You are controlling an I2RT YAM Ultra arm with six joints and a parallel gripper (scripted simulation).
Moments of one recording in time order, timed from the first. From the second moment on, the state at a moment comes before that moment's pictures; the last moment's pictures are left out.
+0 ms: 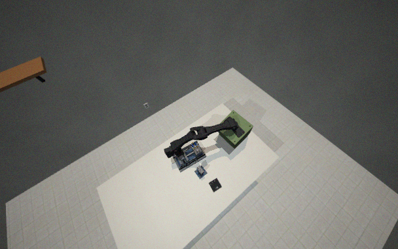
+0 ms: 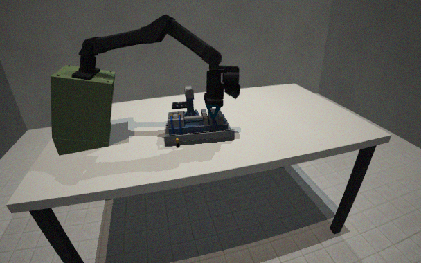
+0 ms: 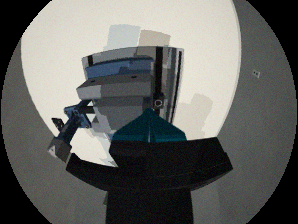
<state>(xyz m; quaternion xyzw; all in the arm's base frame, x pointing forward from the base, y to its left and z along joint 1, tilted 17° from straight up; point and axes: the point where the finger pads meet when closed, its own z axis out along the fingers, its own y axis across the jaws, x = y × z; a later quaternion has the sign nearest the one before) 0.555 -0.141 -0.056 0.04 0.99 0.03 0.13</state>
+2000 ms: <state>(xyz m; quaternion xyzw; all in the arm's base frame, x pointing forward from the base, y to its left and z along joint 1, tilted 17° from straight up) 0.556 -0.130 -0.053 0.05 0.99 0.02 0.13</state>
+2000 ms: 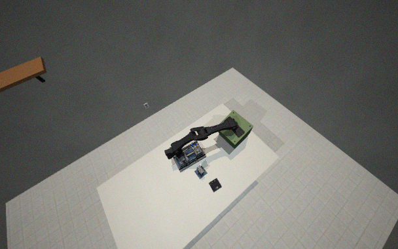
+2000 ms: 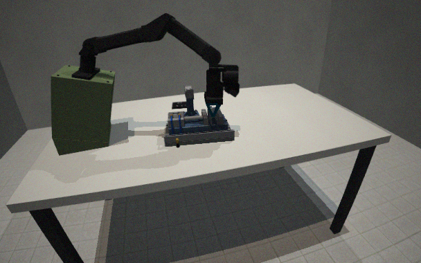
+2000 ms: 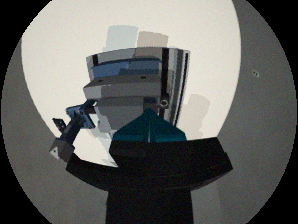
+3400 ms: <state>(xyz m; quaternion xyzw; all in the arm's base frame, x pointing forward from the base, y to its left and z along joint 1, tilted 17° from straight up) 0.556 -0.130 -0.053 0.05 0.99 0.02 0.13</state>
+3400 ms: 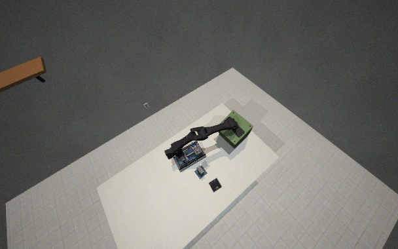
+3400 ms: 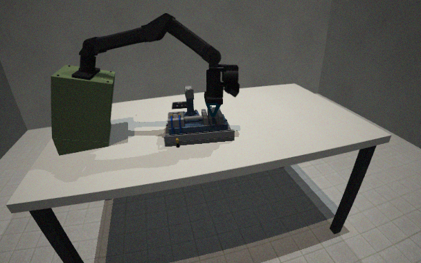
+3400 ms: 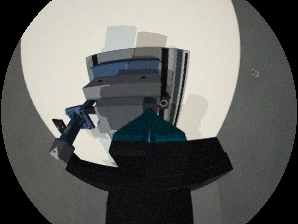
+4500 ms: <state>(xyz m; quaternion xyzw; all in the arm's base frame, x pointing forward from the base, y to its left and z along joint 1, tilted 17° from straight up) 0.556 -0.137 -0.051 0.04 0.99 0.02 0.13</state>
